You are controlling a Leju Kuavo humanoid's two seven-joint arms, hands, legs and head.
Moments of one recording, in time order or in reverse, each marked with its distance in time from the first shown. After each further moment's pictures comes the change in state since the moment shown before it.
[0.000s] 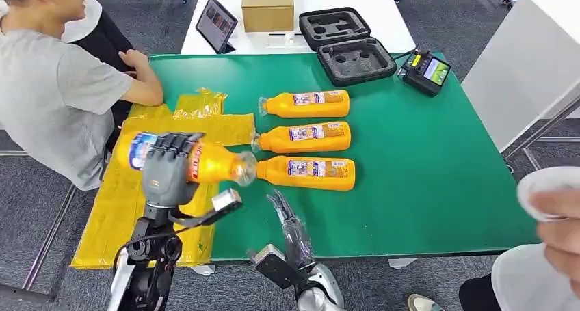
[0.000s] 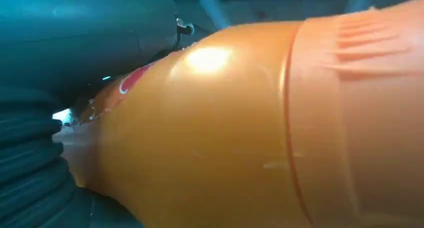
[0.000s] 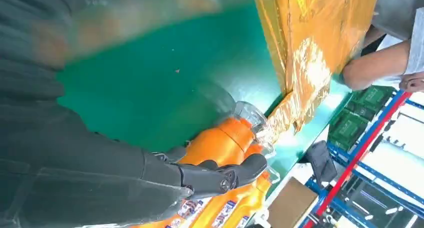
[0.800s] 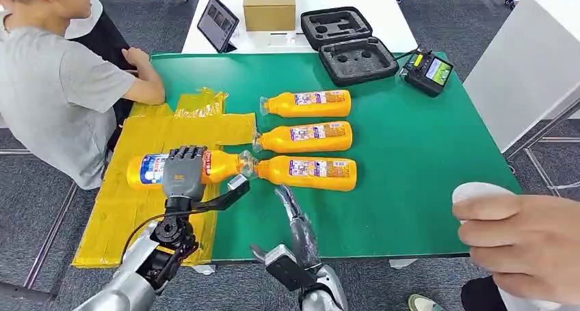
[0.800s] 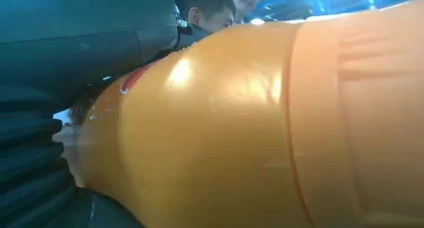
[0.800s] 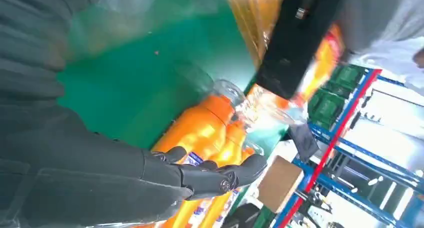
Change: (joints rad) left arm -0.264 0.168 -0.344 0.622 -0.015 -0.002 0.576; right arm 0.094 -0.036 -0.024 -0.231 -0.007 0.011 0.018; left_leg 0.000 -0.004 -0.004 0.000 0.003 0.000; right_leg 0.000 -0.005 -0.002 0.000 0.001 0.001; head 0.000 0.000
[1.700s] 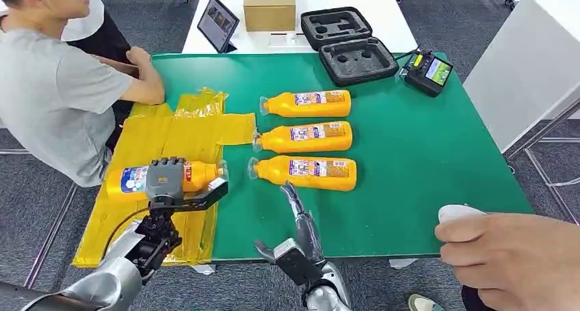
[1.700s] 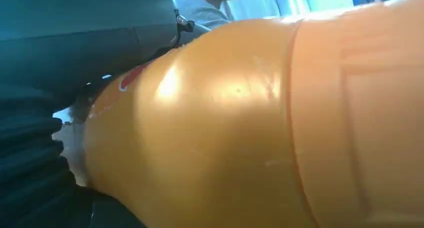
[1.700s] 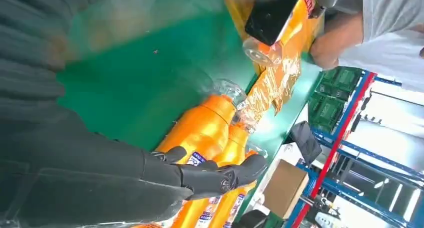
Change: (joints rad) left arm -0.104 0.056 0.056 0.243 -0.009 -0.116 0.069; right arm -0.020 -0.015 -0.002 0.010 -0.085 0.050 -0.013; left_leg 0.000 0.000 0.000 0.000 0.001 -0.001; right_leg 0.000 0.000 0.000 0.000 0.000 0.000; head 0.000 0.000
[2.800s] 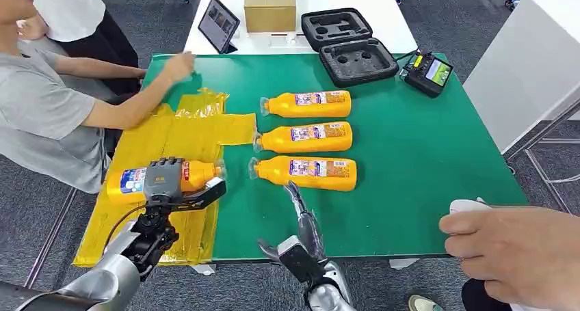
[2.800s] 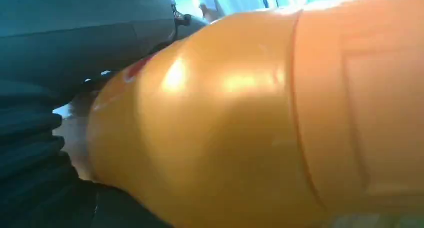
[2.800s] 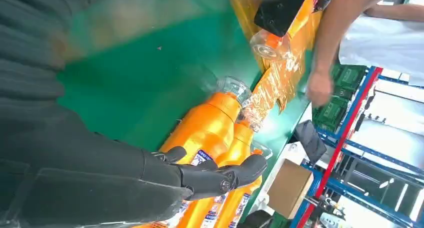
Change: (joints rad) left arm -0.011 -0.002 0.068 0.017 0.071 -0.100 -0.116; right arm -0.015 -0.003 -0.014 0.029 -0.018 0.011 -0.011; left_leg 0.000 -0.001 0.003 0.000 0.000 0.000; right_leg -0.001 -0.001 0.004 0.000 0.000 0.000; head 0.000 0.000
